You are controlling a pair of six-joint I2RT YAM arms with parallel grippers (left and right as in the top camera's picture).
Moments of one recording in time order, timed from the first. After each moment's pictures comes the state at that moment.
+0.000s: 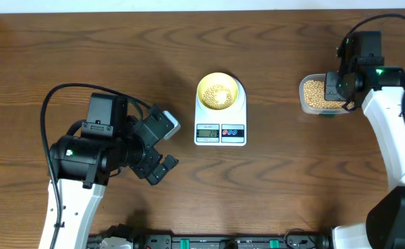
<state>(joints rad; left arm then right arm) -0.17 1.10 1.18 -1.27 0.37 0.59 -0.01 1.62 1.34 -0.85 0.18 0.06</state>
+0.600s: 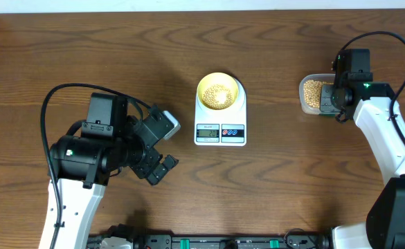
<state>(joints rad) -0.17 1.10 1.18 -1.27 0.37 0.59 -0.01 1.62 1.18 -0.69 0.19 0.07</state>
